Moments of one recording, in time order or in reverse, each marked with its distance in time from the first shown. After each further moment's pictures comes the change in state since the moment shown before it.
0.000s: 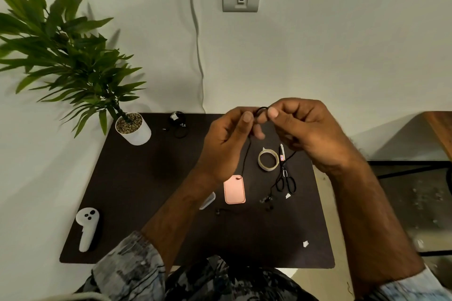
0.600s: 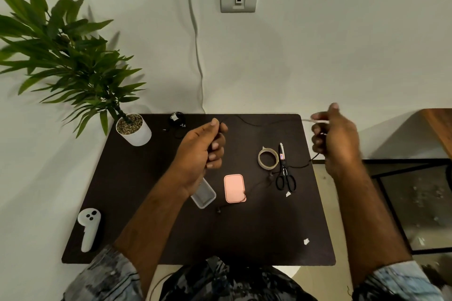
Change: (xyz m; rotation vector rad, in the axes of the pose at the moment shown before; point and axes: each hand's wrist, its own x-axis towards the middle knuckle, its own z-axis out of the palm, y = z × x) left_hand -0.021 0.004 -0.041 -0.316 0.113 -0.573; right_hand -0.009 0.077 -0.053 0.054 0.726 0.364
